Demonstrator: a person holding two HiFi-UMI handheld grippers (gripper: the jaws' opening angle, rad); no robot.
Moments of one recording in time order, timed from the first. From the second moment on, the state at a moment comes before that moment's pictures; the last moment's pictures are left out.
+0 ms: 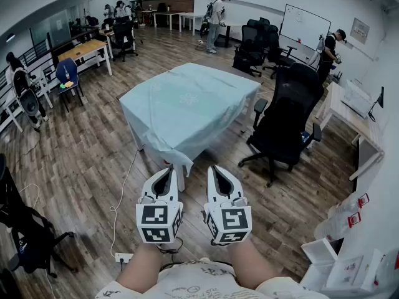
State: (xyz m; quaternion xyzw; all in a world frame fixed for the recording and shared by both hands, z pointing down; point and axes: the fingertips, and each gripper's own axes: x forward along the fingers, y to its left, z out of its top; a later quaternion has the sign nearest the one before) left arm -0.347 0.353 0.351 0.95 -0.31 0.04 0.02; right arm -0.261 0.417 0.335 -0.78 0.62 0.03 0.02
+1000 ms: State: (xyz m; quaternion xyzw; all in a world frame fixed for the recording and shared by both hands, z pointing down) left arm -0.268 0.336 0.380 0.94 -0.34 0.04 0.04; right arm -0.174 0.395 0.364 -0.76 0.65 0.00 0.02
